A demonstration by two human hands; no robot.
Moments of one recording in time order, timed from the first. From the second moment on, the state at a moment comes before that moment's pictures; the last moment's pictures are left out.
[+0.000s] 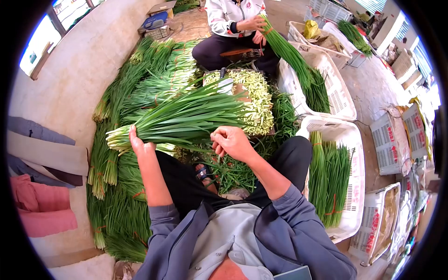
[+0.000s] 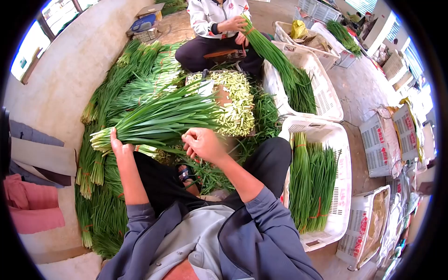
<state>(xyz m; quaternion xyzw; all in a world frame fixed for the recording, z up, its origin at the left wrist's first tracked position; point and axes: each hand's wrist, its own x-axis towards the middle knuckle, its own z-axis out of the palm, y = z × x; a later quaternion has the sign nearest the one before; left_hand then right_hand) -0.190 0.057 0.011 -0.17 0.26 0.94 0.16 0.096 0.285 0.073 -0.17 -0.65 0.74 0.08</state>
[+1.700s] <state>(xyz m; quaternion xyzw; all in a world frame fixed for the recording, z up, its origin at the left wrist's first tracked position) -0.244 0.297 -0.007 0.41 0.89 0.15 0.14 0.080 0.508 0.021 -0.43 -0.74 0.52 0.00</state>
